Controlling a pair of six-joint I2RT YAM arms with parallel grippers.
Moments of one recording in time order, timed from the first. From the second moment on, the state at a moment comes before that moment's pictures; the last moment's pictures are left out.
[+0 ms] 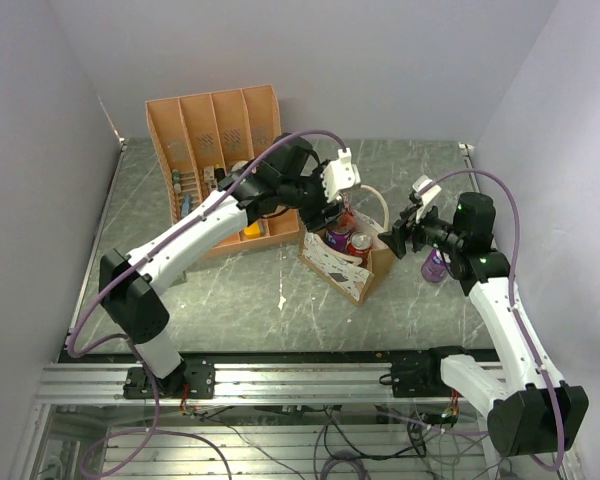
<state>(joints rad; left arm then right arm) -0.77 1.66 1.66 -0.57 0.42 0.50 0.07 0.95 0.82 -0.30 -0.64 -0.37</state>
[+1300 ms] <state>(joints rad) -0.86 1.85 1.74 -0.85 0.35 0.62 0.07 1.02 0.82 -0.32 -0.63 -0.40</state>
